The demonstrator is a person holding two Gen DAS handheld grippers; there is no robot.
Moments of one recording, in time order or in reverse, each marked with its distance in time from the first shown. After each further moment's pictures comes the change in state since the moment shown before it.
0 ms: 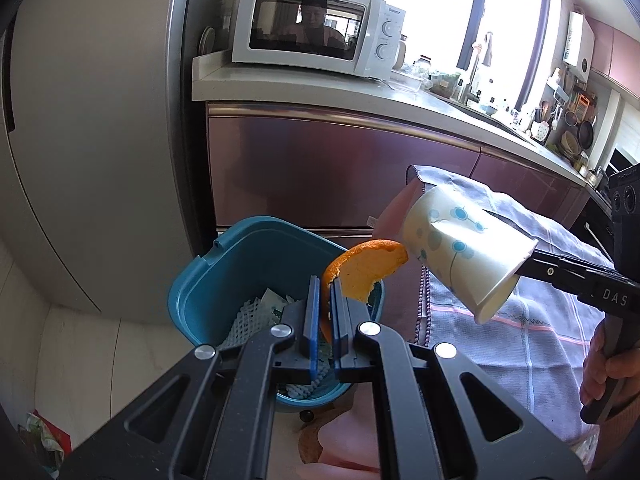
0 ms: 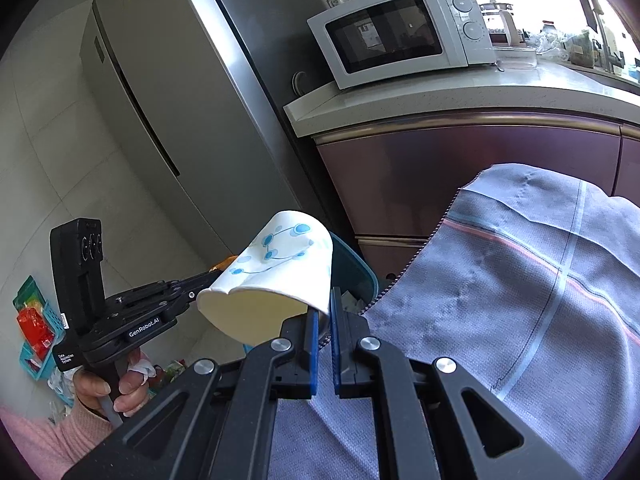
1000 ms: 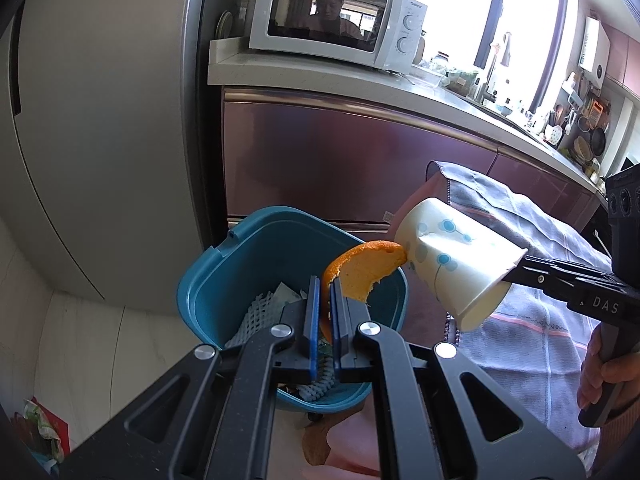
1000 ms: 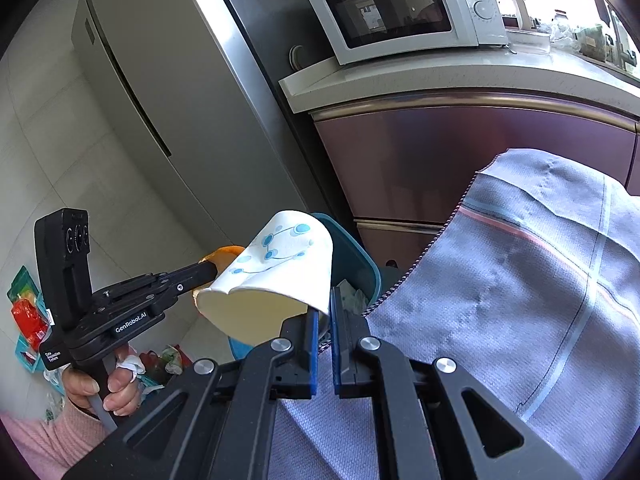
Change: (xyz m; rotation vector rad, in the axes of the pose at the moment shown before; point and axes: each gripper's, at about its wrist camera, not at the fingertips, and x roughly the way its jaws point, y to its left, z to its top) left arm 0.013 0.011 -0.007 -0.043 0.028 0.035; right arm 0.031 -0.003 0.006 -0.009 0.082 -0.012
